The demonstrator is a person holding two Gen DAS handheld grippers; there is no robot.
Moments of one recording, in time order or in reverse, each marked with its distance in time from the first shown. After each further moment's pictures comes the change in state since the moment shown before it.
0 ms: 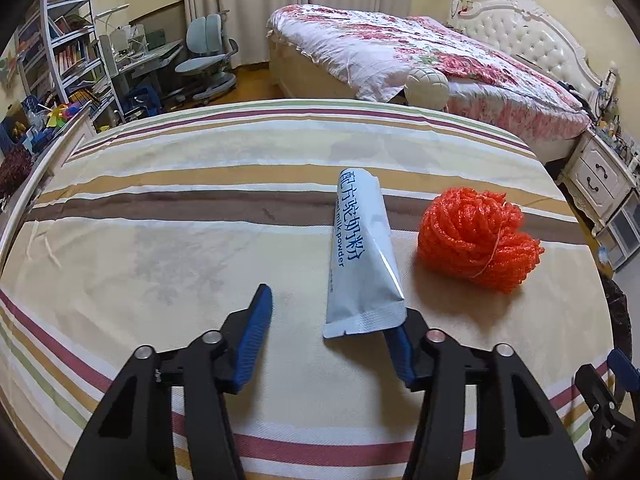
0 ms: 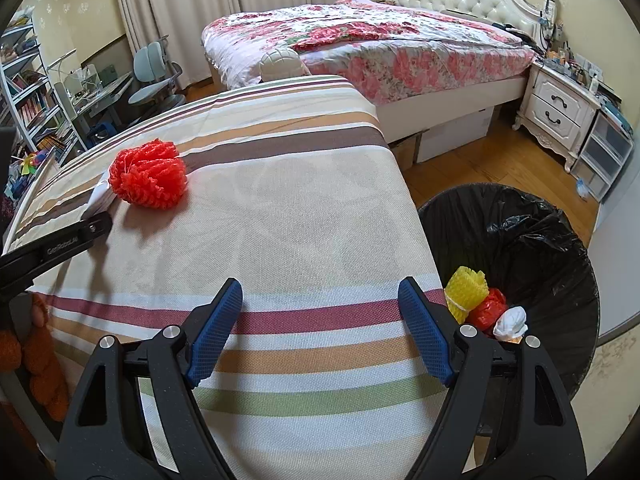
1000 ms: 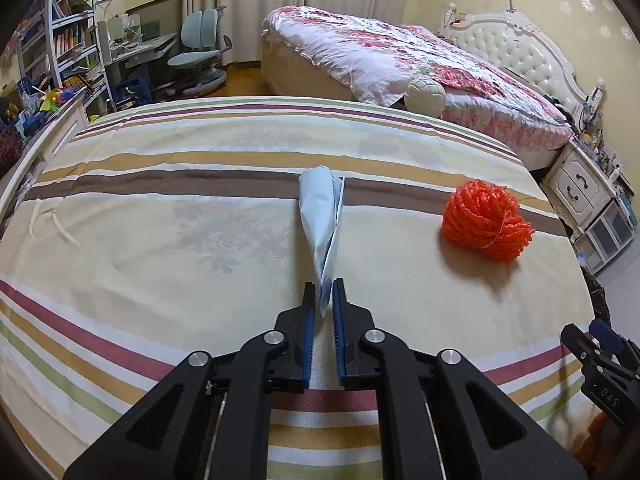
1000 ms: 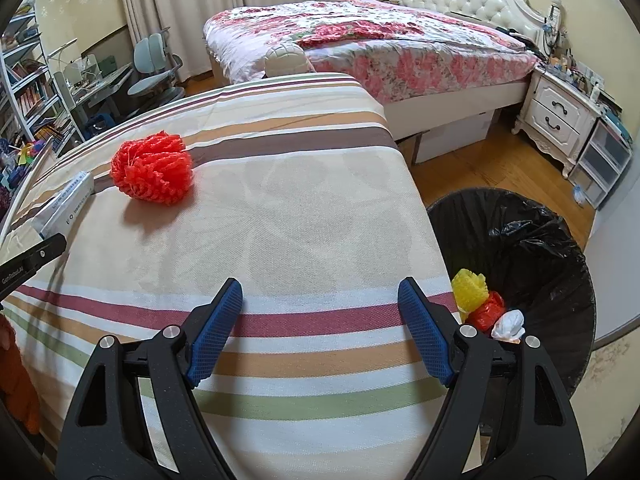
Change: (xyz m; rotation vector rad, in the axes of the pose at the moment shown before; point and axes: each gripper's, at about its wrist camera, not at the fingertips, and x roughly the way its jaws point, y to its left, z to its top) left arm -0.018 0.041 -0.012 -0.026 -0.010 -0.084; right arm 0.002 0.010 0.001 -0.034 0.012 -0.019
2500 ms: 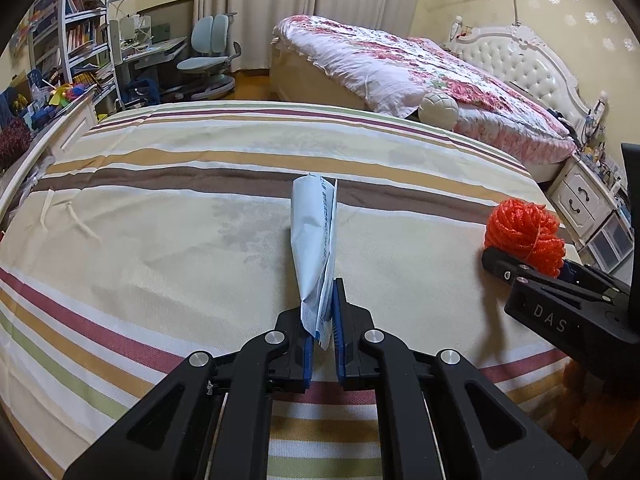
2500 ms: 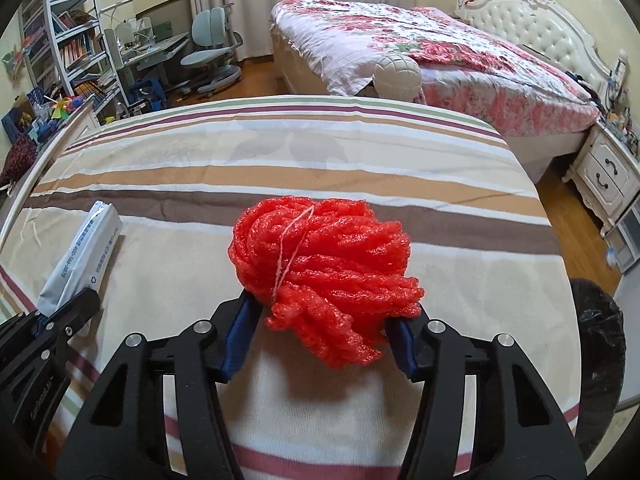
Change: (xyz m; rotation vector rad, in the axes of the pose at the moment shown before) left arm -0.009 0.032 -0.008 -0.025 -0.045 -0.011; right arm 0.030 0.121 0.041 -0.176 0.001 0.105
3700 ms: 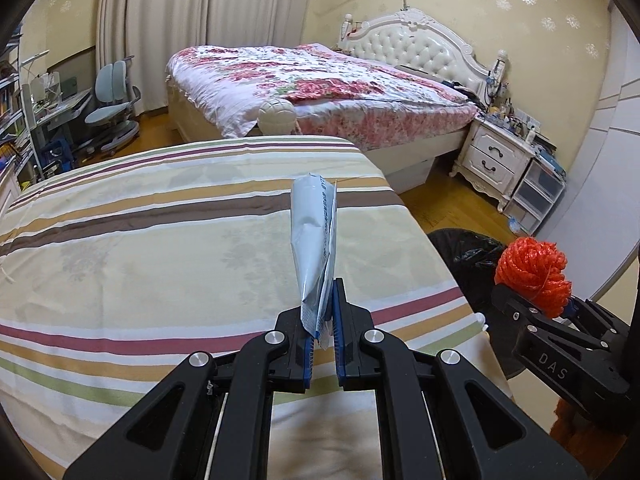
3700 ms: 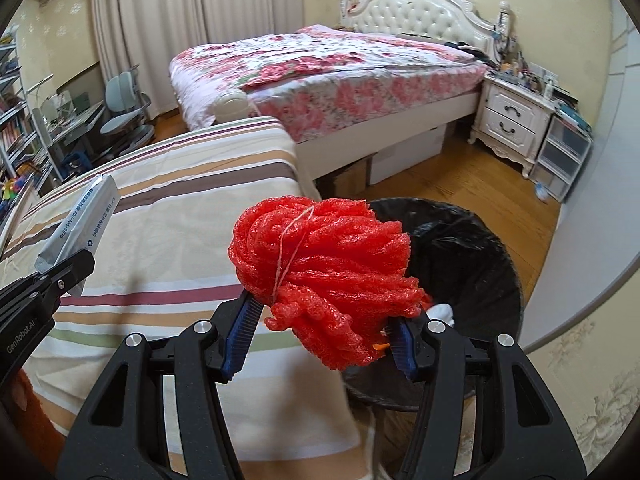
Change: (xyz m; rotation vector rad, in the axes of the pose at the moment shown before) left arm -0.046 -0.164 -0.029 0.240 -0.053 -0.251; right arm -0.114 -0.170 -0.093 0.275 -0.120 -0.229
